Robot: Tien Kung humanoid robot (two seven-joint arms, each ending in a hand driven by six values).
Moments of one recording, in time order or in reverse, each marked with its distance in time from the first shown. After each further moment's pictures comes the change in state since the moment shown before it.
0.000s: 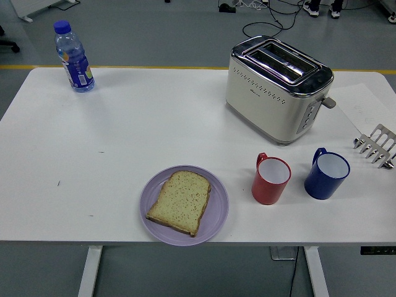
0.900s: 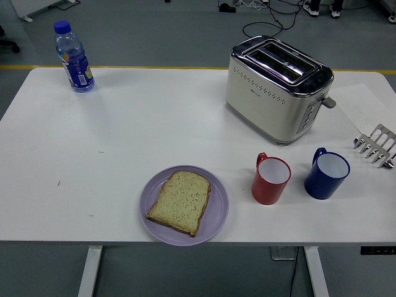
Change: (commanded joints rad) left arm -0.004 0.000 0.011 0.000 -0.005 0.000 -0.002; right arm -0.008 0.021 0.027 0.007 0.006 0.013 -0.008
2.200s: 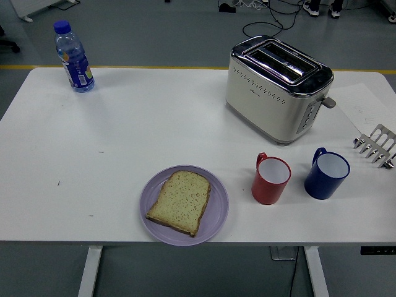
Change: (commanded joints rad) left arm -0.004 -0.004 -0.018 0.000 0.018 -0.004 -0.005; right arm 0.004 0.002 0.007 0.030 0.021 0.026 -0.010
